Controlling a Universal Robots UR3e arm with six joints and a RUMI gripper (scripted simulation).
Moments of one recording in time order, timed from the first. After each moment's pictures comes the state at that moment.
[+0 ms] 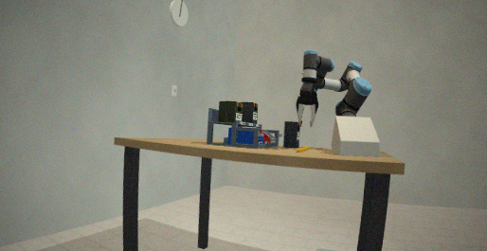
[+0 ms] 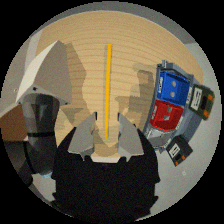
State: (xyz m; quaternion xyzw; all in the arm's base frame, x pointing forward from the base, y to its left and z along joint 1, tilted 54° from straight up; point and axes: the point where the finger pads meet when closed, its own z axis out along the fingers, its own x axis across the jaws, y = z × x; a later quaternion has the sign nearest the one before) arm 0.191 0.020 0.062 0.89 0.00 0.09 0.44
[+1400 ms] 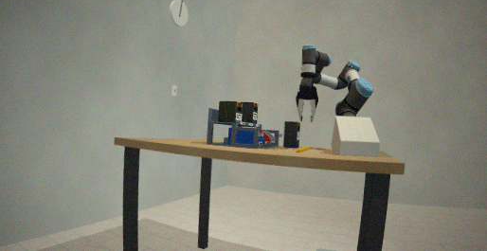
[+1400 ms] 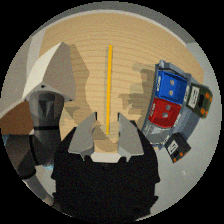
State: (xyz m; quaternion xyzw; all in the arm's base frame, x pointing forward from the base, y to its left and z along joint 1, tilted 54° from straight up) arm 0.187 0.038 0.075 0.89 -0.01 0.08 0.45
